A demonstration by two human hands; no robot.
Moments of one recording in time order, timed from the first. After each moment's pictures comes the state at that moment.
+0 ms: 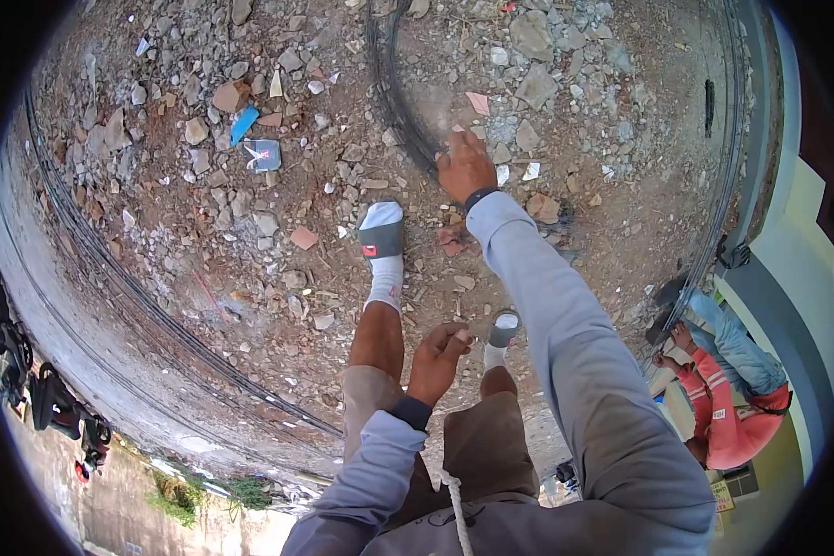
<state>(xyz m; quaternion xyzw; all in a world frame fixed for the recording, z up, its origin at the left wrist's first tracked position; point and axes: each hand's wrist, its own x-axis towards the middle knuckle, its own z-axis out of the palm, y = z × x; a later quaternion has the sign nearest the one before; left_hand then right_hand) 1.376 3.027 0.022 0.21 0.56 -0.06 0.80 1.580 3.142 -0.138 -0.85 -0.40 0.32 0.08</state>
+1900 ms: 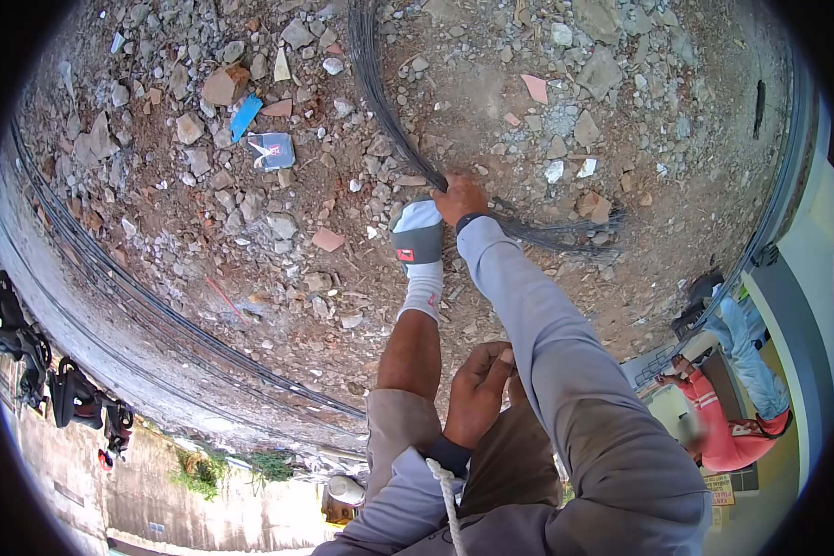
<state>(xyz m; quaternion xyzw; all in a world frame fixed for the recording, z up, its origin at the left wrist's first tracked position) 1.395 3.084 0.022 0.11 0.60 -0.05 0.79 1.489 3.109 -0.259 -0.82 -0.24 0.51 -0.07</state>
